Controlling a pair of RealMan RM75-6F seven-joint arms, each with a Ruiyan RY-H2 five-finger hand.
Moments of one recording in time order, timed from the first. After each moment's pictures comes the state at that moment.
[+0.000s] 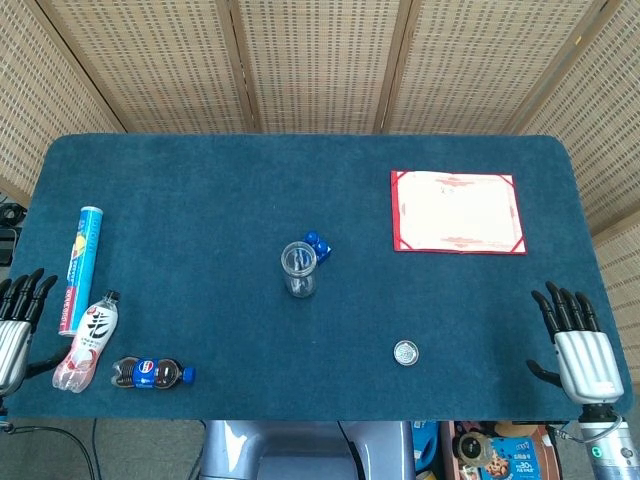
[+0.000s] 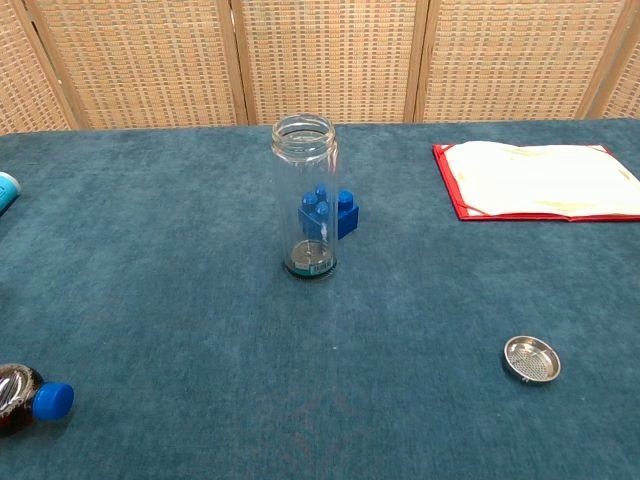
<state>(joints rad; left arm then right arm) -0.08 -1.09 -0.03 -1.68 1.51 1.51 0.14 0.09 -1.16 0.06 -1.63 -1.51 1.48 -0.17</state>
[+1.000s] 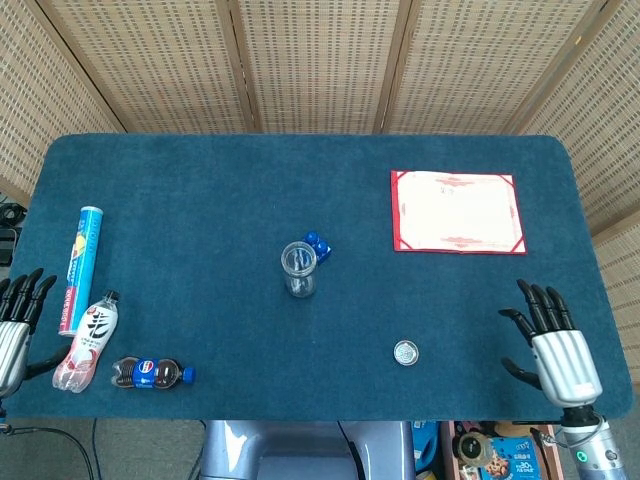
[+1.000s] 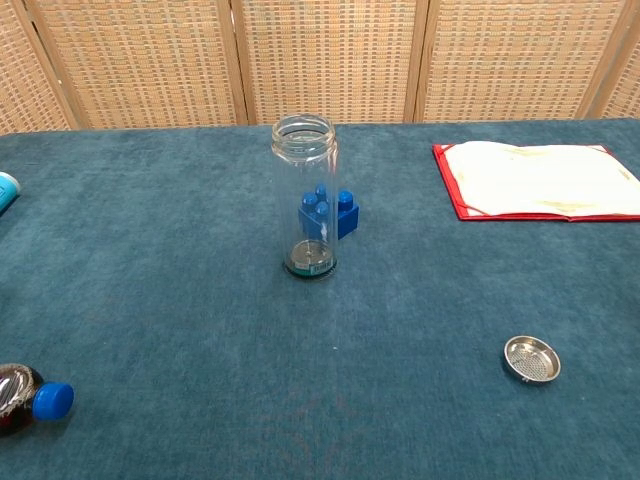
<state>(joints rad) -0.08 -1.08 -0.03 -1.69 1.53 1.52 0.15 0.11 -1.19 0.04 -1.64 -1.68 1.53 -0.14</state>
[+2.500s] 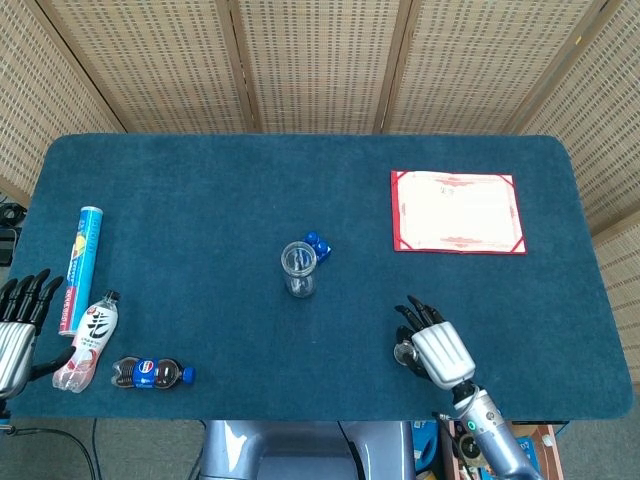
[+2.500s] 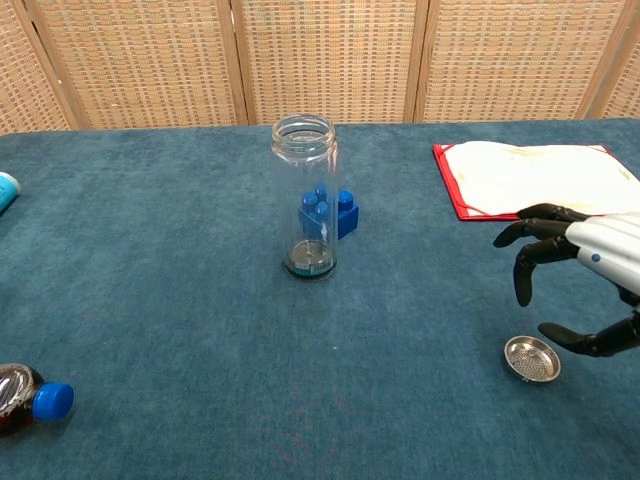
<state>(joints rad) -0.08 -1.09 -0.03 -1.69 1.55 1.52 0.15 0.32 -1.49 0.02 -1.62 -1.55 1.22 -0.36</state>
